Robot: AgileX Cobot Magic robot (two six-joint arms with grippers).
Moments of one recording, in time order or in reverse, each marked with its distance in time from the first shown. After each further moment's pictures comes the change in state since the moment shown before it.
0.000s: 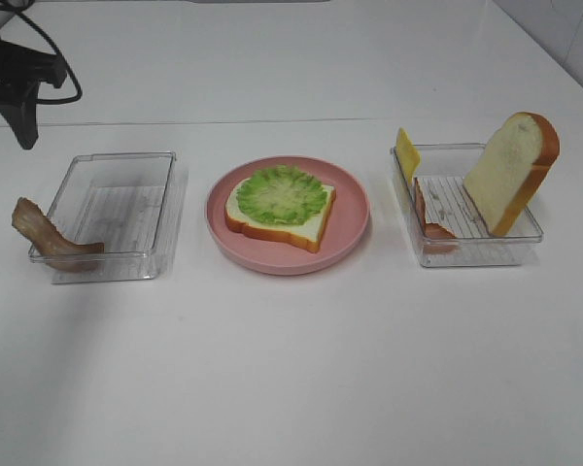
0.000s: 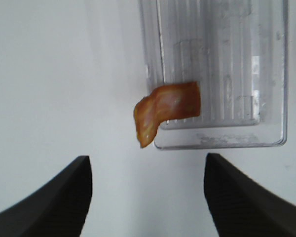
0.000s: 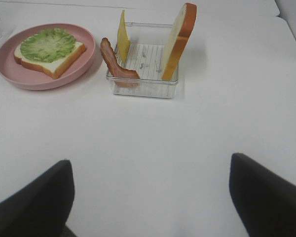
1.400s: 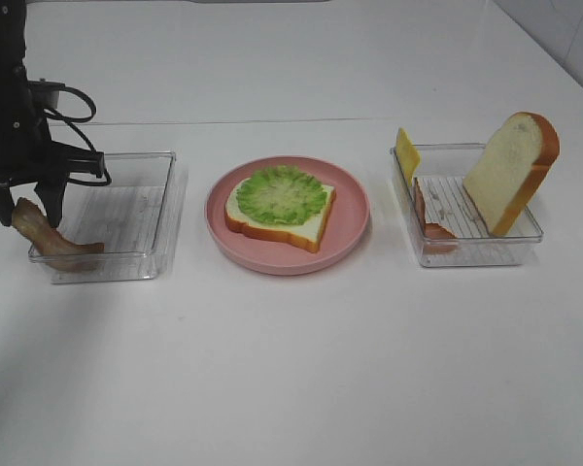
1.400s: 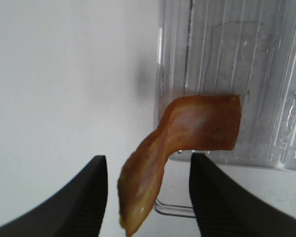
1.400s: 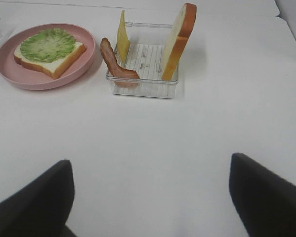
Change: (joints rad) left arm 0.000 0.236 0.050 0.031 -0.124 -0.117; right arm 0.000 0.000 0.000 0.000 0.000 0.000
